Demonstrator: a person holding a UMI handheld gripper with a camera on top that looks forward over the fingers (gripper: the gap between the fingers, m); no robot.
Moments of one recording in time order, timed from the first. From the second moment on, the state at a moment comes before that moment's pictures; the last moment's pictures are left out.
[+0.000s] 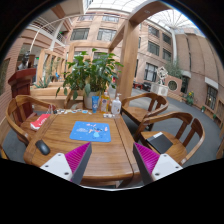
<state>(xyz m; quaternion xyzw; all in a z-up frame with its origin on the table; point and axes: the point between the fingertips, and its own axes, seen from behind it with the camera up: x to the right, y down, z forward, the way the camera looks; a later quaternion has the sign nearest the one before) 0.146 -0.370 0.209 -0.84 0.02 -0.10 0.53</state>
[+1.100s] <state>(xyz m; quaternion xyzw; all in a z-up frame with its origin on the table) -0.191 -0.261 -0.011 -0.88 -0.16 0.05 0.44</state>
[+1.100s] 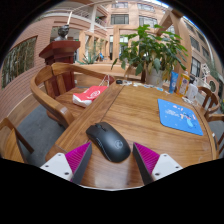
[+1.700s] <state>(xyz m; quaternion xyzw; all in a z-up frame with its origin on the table) -0.201 -0.183 -0.014 -0.88 -0.12 0.03 0.45</state>
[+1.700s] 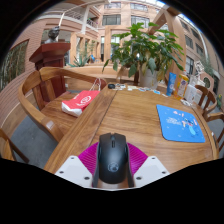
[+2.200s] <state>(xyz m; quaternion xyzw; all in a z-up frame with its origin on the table) -0.197 -0.139 0.241 -0.76 -0.11 0.13 0.63</state>
